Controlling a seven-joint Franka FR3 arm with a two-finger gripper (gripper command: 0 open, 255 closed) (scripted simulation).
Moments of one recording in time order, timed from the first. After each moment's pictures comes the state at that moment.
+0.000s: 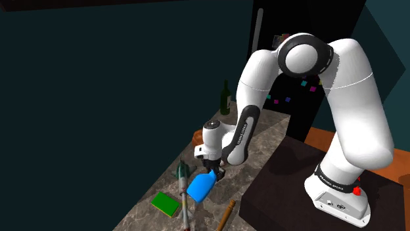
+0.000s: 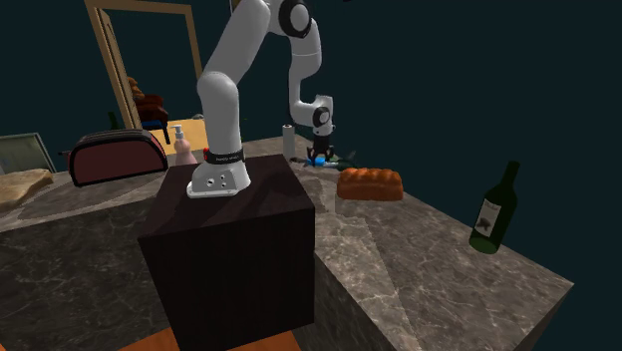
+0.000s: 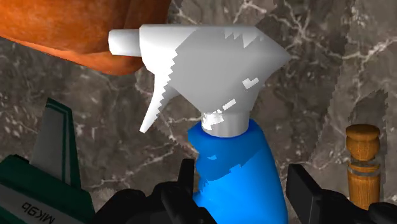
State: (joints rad) arm 0.15 0.58 0.23 -2.35 -0.34 2.89 -0.84
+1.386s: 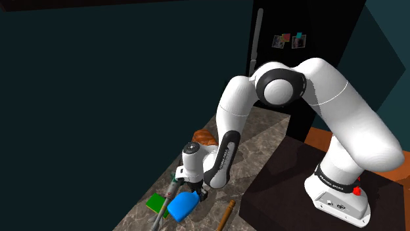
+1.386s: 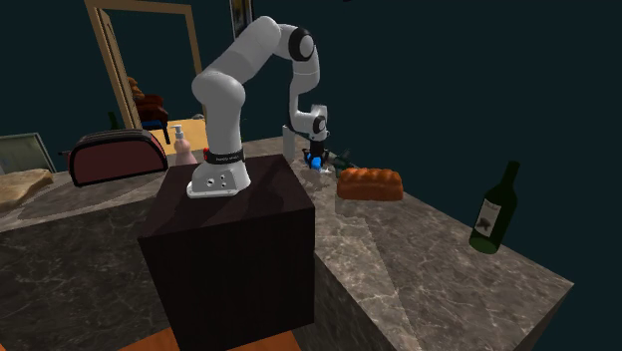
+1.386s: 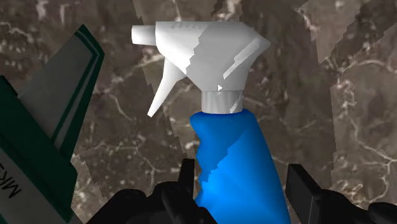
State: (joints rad) arm 0.37 0.85 0.20 -2.02 -0.34 2.84 -0.69
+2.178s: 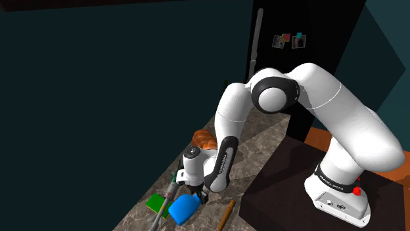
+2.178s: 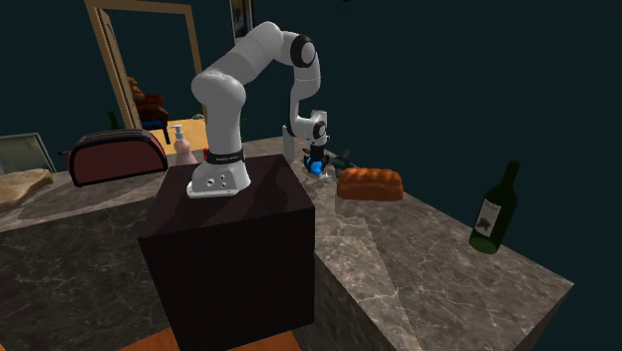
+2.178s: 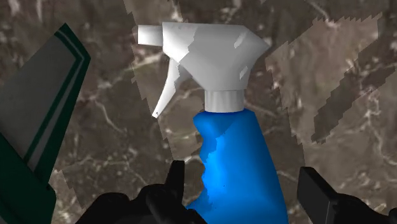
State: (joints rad) arm 0.39 0.92 0.17 -1.98 -0.35 2.87 -0.68
